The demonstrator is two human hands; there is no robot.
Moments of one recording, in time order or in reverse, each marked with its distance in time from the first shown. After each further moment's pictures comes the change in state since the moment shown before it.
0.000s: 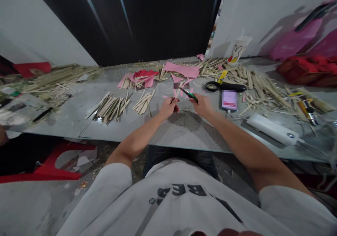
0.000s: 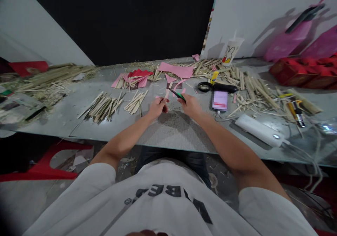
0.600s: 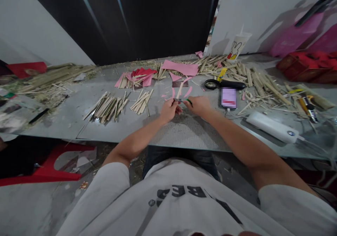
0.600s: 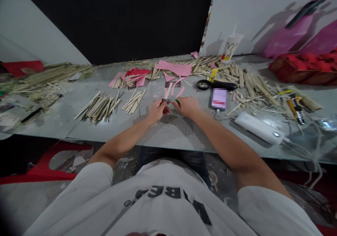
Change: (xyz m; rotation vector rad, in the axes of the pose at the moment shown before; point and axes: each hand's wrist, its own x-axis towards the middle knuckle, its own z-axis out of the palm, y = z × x) left_hand -0.022 0.003 0.015 -0.047 -0.003 0.023; right_hand -0.001 -0.014 -0.001 -0.292 -0.153 0.007
